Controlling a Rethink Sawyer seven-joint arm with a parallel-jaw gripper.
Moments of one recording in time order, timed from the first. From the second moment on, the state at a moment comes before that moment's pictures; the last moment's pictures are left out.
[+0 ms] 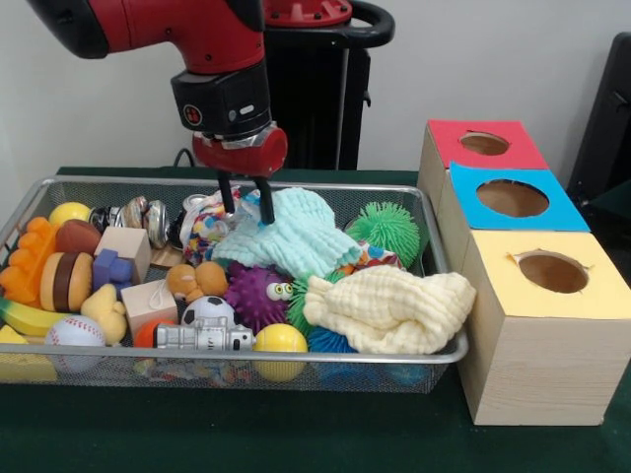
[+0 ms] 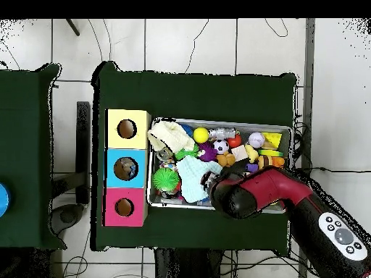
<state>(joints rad) -1.06 -0.55 0.91 1.94 -1.00 0.72 -0.40</state>
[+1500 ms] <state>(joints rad) -1.01 -0.54 0.85 1.89 -1.09 0.72 -0.40</state>
